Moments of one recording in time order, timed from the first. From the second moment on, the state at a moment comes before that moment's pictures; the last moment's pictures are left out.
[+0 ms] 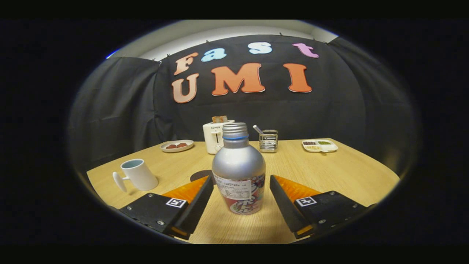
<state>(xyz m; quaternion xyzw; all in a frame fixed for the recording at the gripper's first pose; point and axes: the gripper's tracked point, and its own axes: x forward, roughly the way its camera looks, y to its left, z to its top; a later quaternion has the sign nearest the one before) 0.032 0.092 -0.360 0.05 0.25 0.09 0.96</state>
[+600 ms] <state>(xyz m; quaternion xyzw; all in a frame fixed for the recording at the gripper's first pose) 0.025 0.096 -0.376 0.03 0.27 0.09 0.96</state>
